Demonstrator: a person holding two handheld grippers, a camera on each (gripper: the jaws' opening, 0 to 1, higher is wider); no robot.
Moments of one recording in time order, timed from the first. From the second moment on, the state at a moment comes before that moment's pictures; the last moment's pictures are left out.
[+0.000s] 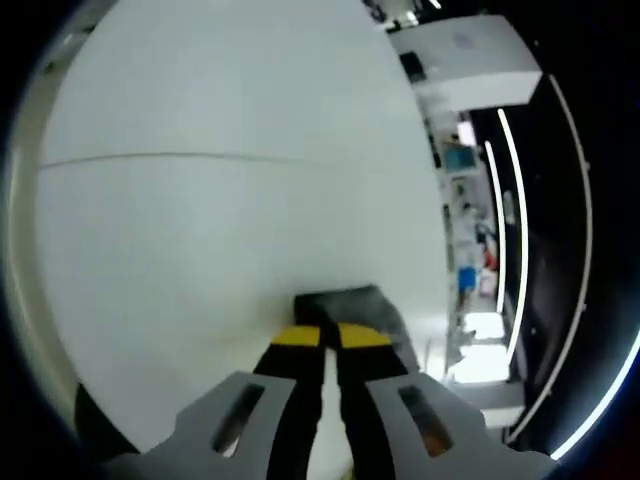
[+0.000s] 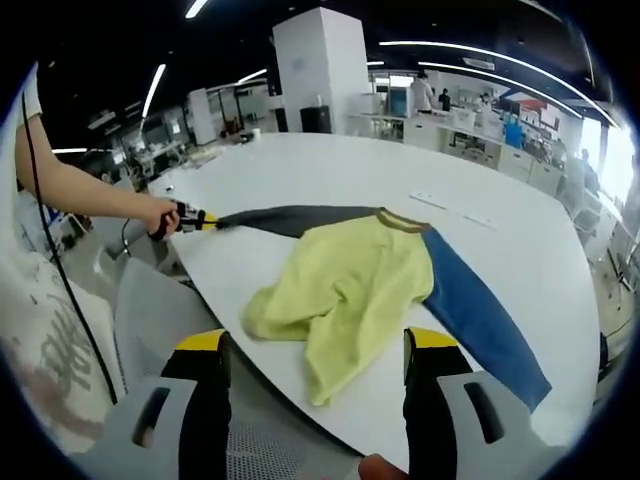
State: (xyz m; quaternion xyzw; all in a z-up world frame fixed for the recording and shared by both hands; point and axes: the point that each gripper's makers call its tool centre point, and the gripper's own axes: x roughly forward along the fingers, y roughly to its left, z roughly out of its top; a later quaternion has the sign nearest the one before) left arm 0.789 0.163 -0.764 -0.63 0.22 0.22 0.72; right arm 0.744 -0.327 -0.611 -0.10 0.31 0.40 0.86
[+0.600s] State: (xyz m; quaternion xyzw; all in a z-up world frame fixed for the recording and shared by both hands) left arm 0.829 0.193 -0.694 -0.47 0.18 0.16 0.85; right arm 0.739 -0.326 -0.618 -0.10 0.32 0.40 0.86
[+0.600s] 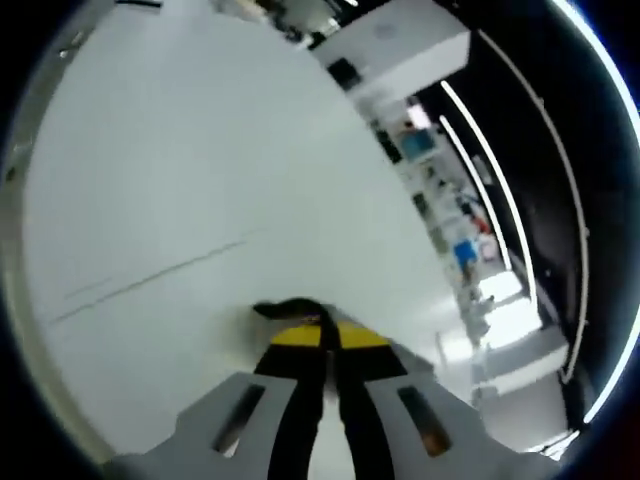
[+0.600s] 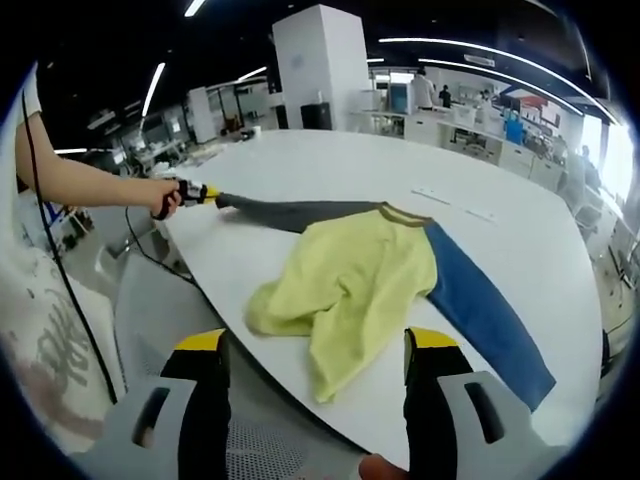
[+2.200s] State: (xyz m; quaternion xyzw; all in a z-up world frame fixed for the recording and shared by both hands) left arm 0.808 0.203 -0.766 -0.48 0.26 0.22 0.81; right arm 0.741 -0.325 -0.617 -0.11 0.32 0.39 0.85
